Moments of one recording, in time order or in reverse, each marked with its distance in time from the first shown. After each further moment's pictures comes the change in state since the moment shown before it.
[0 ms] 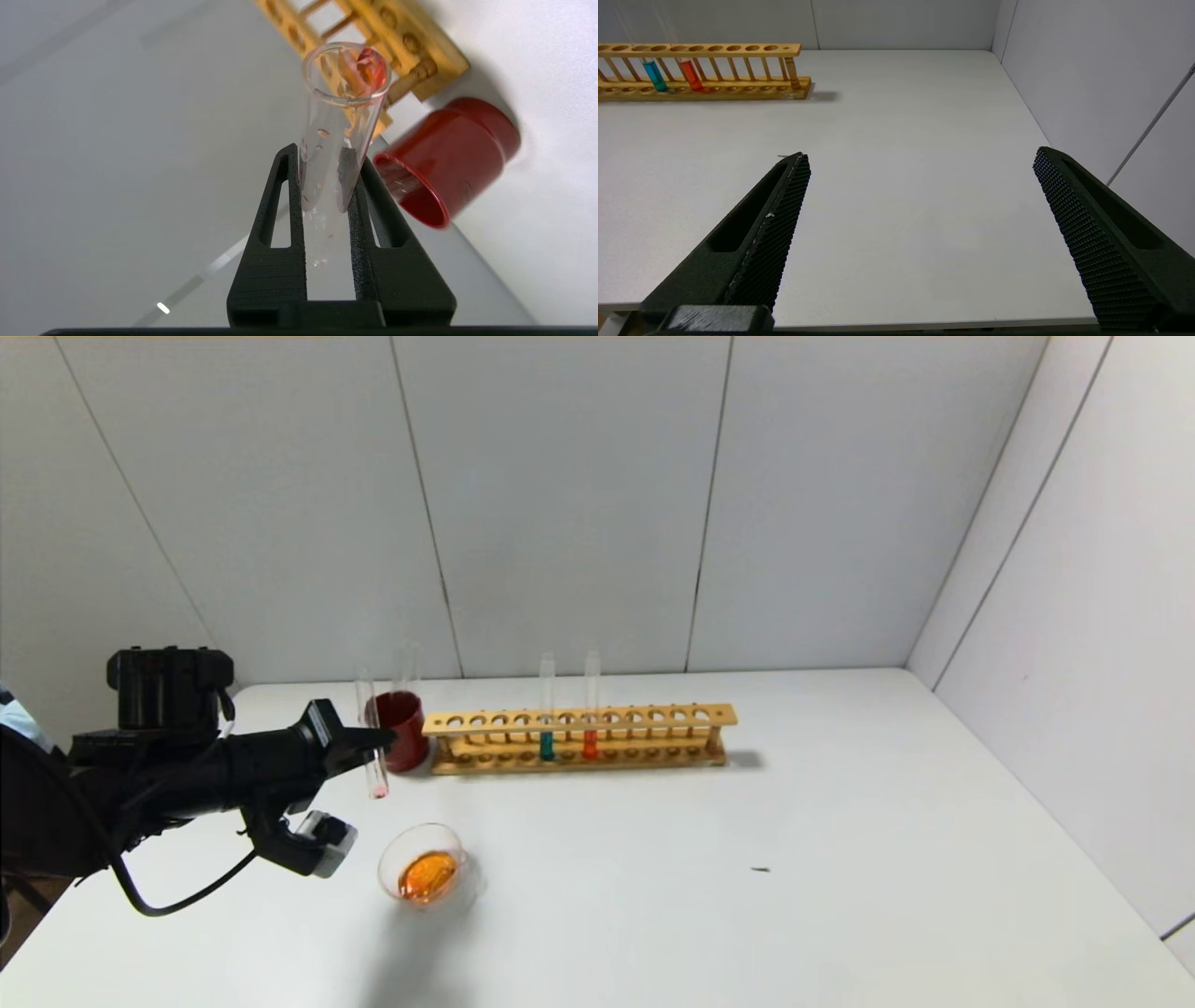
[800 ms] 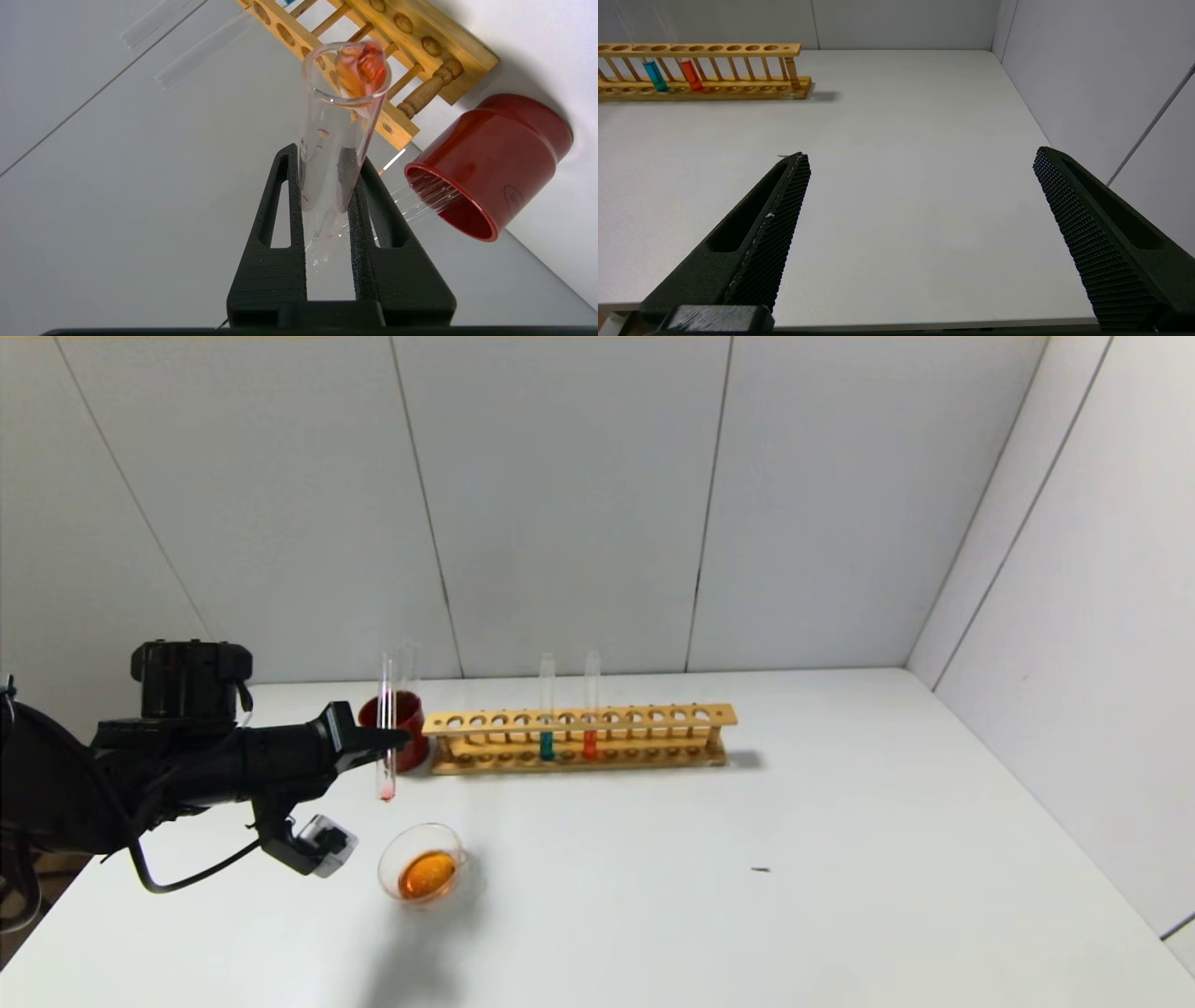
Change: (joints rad) left arm -0.008 0.046 -0.067 0.062 -0.067 0.219; right arm 0.000 0.000 0.000 0.000 0.000 0.000
